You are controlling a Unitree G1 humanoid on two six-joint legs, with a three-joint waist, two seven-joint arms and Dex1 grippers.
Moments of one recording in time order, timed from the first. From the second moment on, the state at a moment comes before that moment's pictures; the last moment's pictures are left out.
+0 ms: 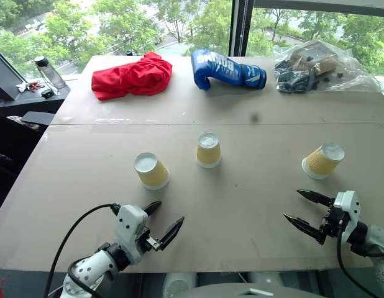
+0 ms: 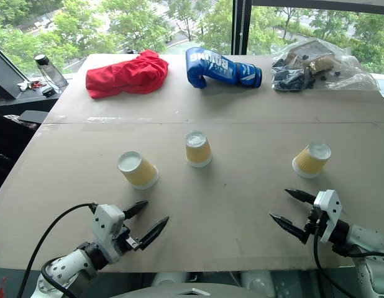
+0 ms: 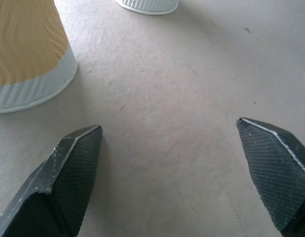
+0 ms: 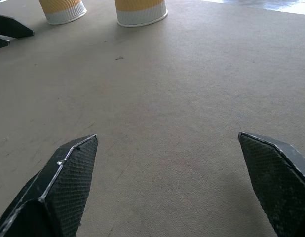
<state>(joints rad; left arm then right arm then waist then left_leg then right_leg) 0.58 0.44 0.12 -0.54 -0.36 0.19 -0.66 0.29 -0.58 -0.20 -0.10 0.48 -0.01 1.09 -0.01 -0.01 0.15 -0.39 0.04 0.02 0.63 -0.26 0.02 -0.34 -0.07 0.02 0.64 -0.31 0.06</state>
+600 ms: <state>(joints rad) 0.60 0.43 0.12 -0.41 -0.35 -0.02 -0.72 0.24 -0.58 -0.19 -0.07 0.48 -0.01 1.10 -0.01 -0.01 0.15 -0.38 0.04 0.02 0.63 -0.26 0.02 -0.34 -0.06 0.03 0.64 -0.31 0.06</state>
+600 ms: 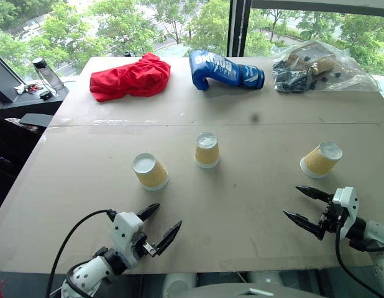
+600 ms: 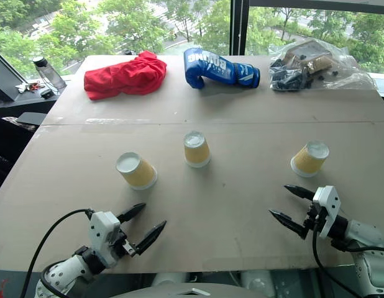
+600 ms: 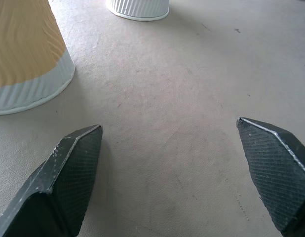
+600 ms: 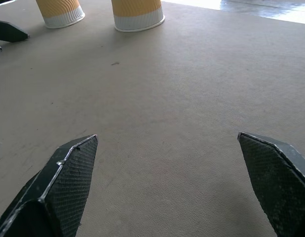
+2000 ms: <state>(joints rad) 0.15 1.04 0.62 -0.58 -1.03 0.67 -0.91 -0.55 -0.07 0.21 0.37 0.17 -0.04 0.78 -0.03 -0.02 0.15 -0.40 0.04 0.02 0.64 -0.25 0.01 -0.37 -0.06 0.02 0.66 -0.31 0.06</state>
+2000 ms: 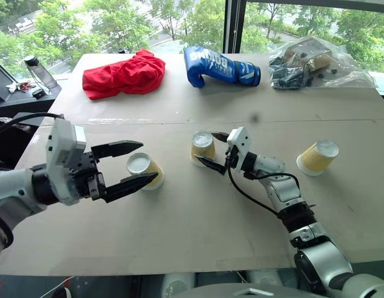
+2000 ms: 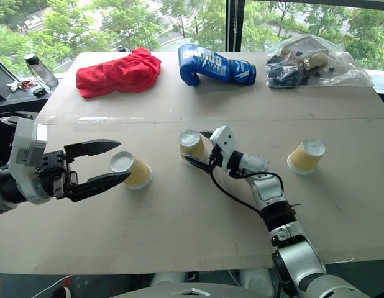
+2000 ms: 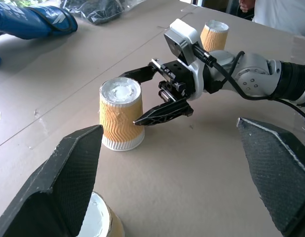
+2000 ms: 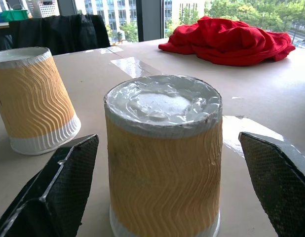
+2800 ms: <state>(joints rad) -0.06 1.02 0.44 -0.58 -1.01 0.70 -0.87 -0.43 -0.21 0.11 0.19 0.20 0.04 0.75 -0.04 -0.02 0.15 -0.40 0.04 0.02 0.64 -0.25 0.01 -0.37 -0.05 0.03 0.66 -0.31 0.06</state>
